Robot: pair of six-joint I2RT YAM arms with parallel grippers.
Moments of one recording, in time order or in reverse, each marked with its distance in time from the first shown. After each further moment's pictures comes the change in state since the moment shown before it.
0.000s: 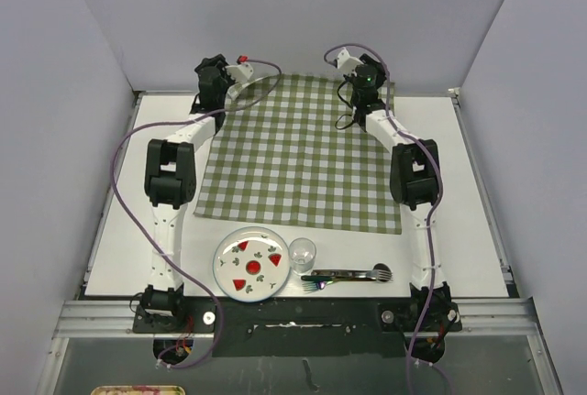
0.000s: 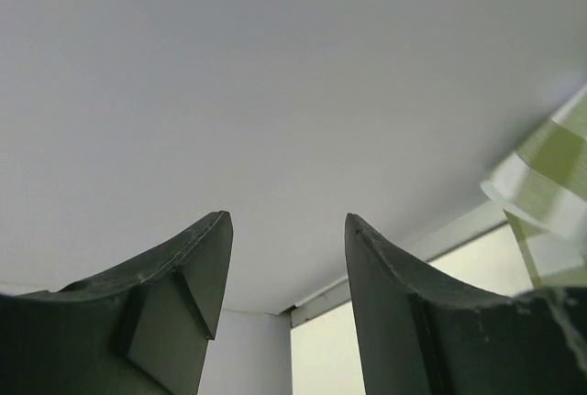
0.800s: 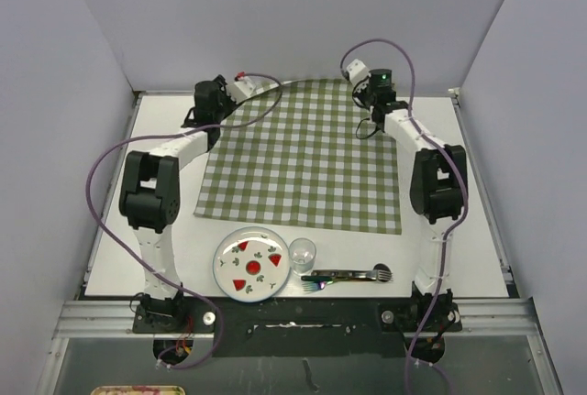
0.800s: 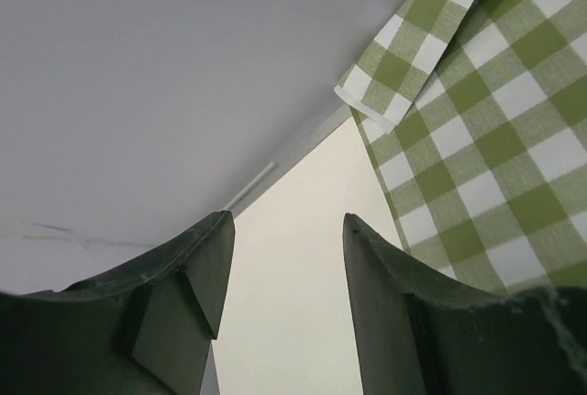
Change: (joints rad) left arm -0.041 -0.344 -0.478 -0.132 0.077 -0.170; right arm -0.034 -0.246 -0.246 -0.399 -0.254 0.275
